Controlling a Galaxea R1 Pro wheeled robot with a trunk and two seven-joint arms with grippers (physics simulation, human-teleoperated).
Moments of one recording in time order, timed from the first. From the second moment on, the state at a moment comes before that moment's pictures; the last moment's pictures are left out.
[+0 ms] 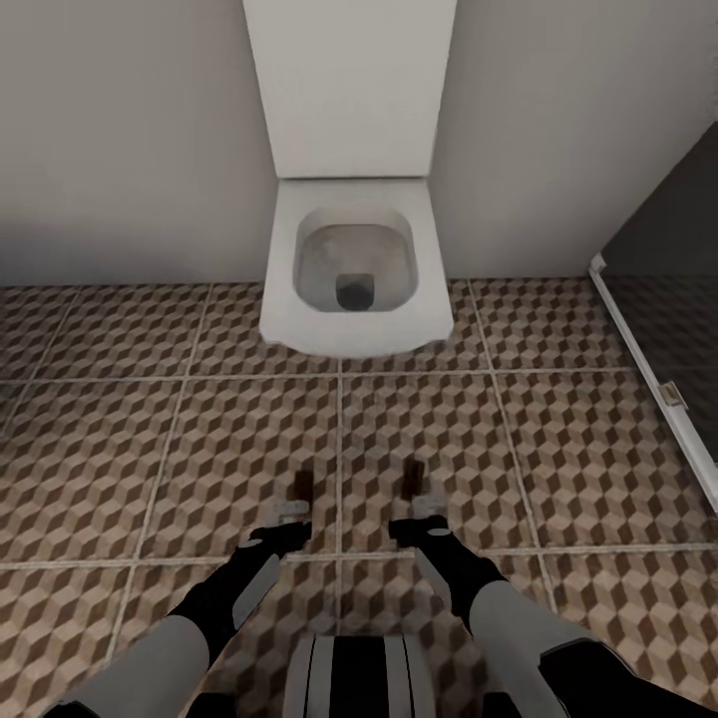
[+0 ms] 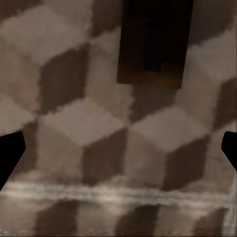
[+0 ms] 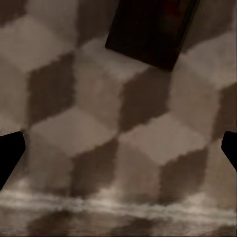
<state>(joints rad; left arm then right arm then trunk) -0.68 -0.04 -0.41 -0.57 0.53 0.19 0.25 -0.82 0.17 0.18 -0.27 -0.06 0.13 -0.15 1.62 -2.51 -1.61</state>
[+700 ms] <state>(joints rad) -0.68 -0.04 -0.41 -0.55 0.53 0.19 0.25 -0.82 0.17 0.18 -0.27 -0.07 0.13 -0.15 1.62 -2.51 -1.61</state>
